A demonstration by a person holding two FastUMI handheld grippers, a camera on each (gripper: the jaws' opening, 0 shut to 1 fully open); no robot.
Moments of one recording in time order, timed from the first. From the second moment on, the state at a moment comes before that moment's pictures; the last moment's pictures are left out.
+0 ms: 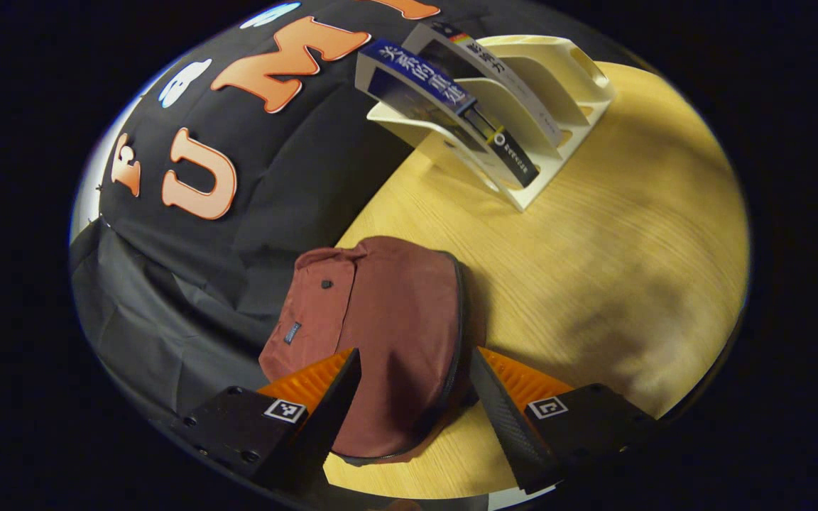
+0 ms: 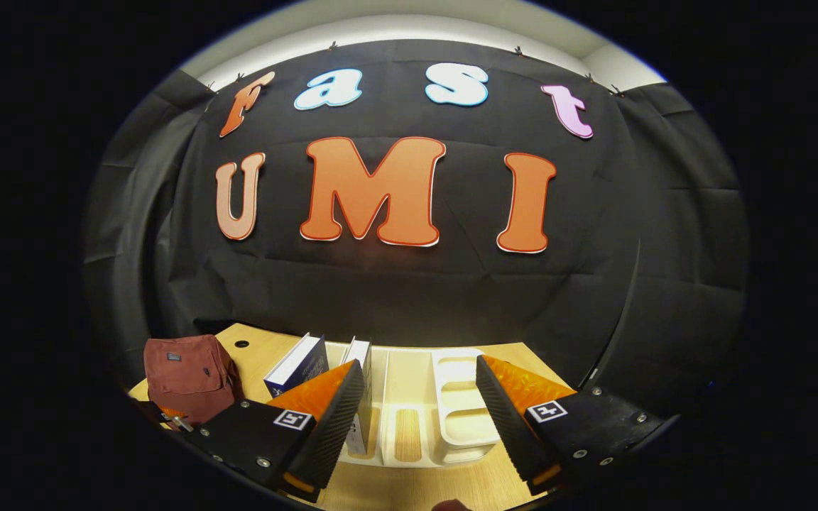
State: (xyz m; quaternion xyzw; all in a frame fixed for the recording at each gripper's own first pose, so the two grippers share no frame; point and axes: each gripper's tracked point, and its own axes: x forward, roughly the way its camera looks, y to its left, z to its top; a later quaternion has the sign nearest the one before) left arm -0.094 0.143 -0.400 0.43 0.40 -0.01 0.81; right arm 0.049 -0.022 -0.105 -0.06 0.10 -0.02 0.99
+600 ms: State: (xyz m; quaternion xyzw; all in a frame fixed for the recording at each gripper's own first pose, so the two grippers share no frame) left arm -0.090 0.149 -0.380 0.39 0.45 0.00 0.80; right arm 0.051 -0.013 -0.106 -0.04 0.12 0.02 0.99
